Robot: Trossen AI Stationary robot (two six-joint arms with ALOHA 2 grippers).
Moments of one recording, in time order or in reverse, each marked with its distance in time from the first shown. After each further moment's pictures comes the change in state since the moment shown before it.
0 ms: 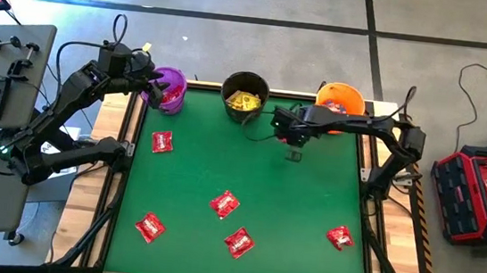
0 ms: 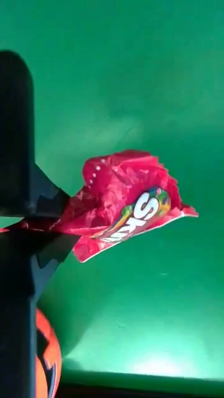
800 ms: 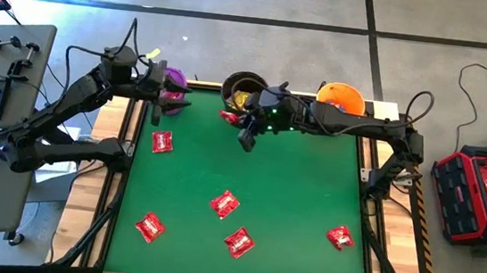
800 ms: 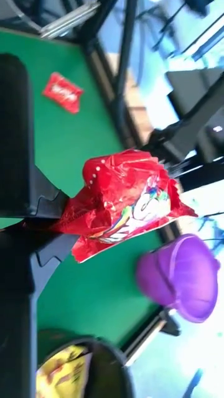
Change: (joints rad) left arm -0.274 0.017 0.000 0.314 0.398 -0.007; right arm 0.184 0.000 0.410 0.481 -0.200 0.457
